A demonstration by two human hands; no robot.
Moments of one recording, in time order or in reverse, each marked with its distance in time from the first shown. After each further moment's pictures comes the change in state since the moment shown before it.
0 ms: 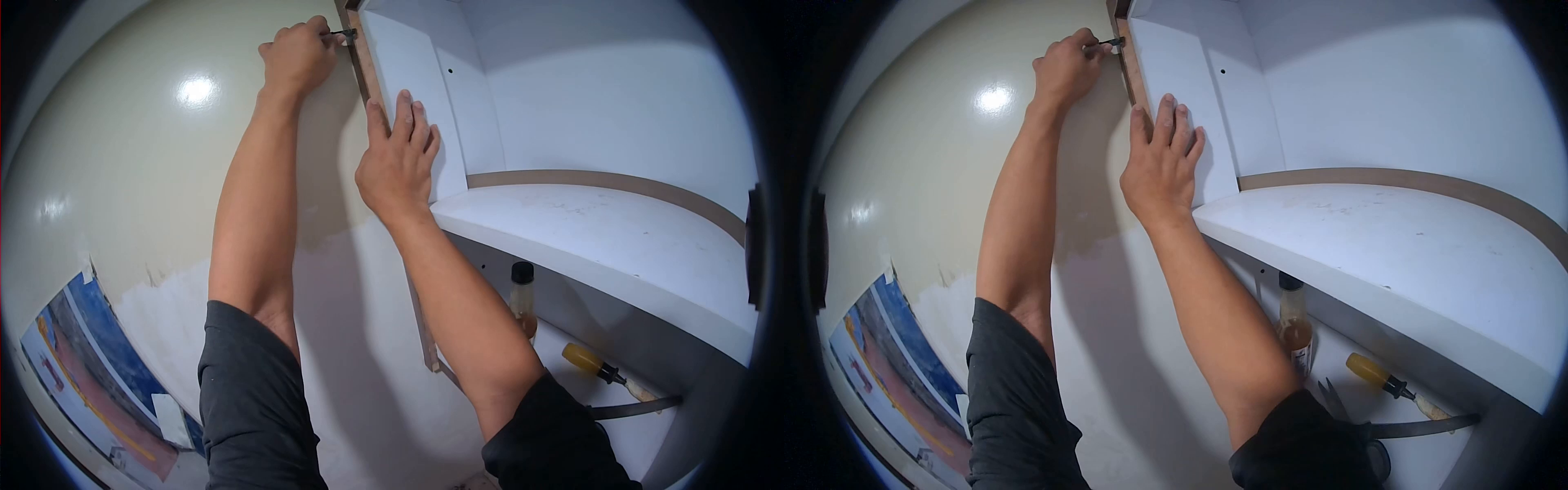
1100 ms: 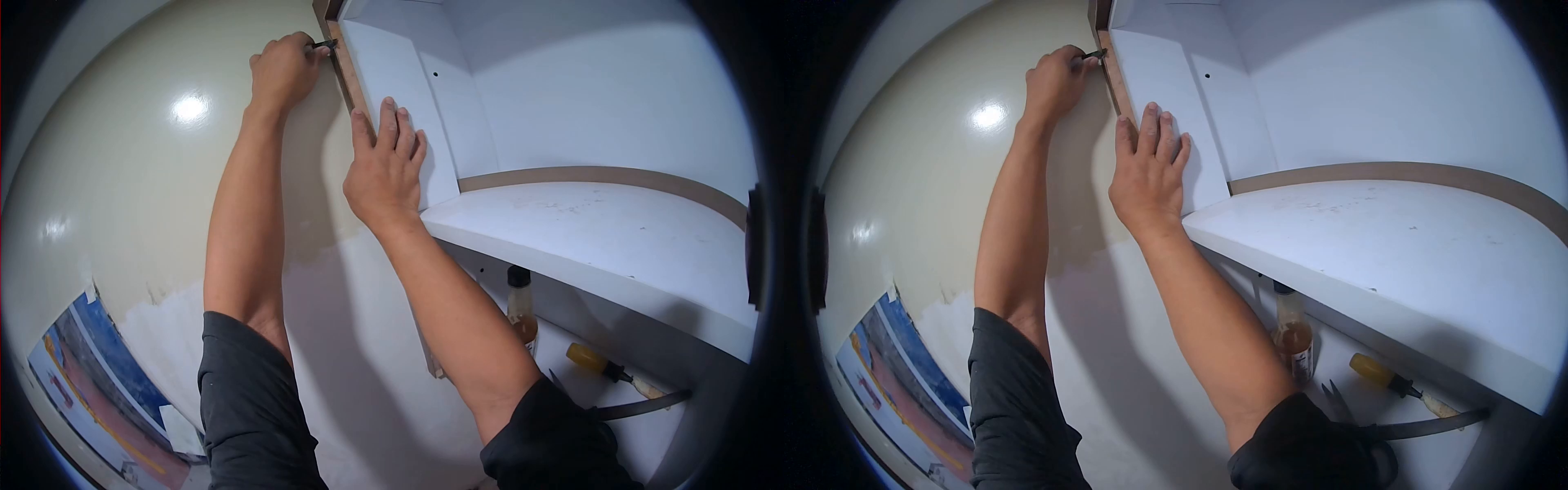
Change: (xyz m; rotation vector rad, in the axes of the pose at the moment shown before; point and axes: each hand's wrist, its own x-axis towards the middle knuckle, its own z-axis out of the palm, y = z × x) left_hand 0.005 -0.005 0.007 0.000 -0.034 0.069; right_hand 0.000 0.001 0.003 0.030 -0.011 0.008
